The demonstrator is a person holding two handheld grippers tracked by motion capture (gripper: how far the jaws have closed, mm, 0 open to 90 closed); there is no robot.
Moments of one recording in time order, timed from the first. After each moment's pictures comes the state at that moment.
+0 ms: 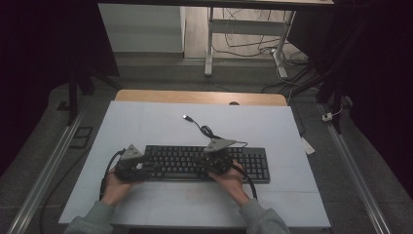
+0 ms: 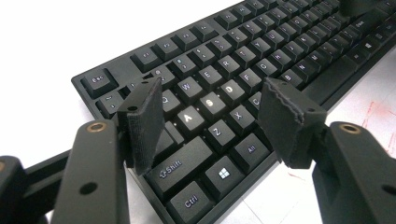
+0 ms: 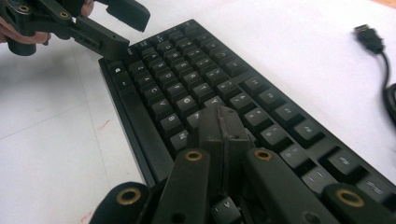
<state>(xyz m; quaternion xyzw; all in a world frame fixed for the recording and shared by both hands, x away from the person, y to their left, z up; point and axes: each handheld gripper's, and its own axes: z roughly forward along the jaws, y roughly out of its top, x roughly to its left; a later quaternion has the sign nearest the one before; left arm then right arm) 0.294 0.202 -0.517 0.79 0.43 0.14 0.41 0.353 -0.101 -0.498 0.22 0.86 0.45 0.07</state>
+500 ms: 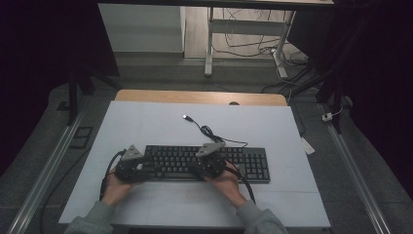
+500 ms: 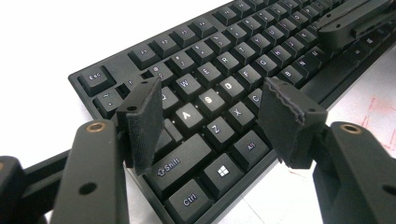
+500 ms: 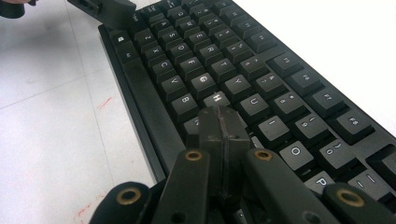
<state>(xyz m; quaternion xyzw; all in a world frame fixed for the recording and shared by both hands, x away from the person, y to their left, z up) 0.294 0.201 -0.519 0.80 0.43 0.14 0.40 0.349 -0.084 -0.512 0.20 0.89 0.40 0.07</state>
